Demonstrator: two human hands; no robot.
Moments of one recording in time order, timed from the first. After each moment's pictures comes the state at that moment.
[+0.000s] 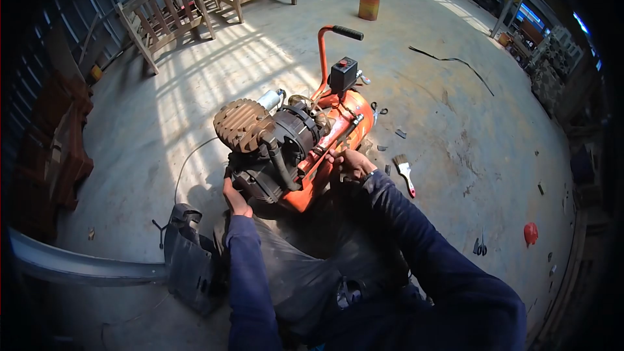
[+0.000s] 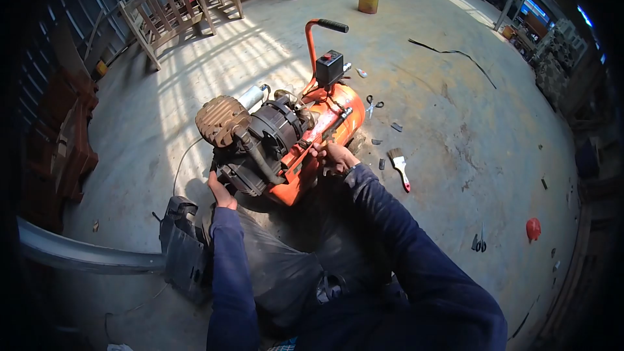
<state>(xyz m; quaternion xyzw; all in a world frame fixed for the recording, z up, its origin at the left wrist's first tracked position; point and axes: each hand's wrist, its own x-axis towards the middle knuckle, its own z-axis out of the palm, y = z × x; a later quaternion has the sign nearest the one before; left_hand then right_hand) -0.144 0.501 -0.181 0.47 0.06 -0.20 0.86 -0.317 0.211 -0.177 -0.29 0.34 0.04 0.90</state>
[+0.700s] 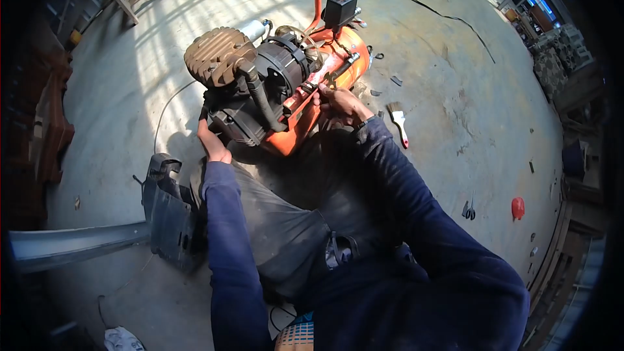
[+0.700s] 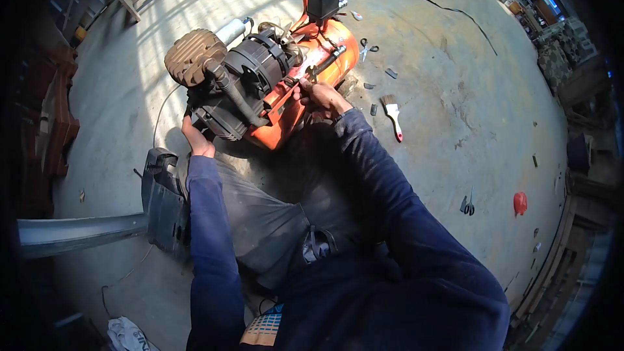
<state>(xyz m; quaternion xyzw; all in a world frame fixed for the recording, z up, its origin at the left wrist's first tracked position) -0.142 0.500 -0.179 0.52 0.07 -0.21 0.83 -0.322 0.242 -0.145 -0.46 0.32 0.01 0.83</state>
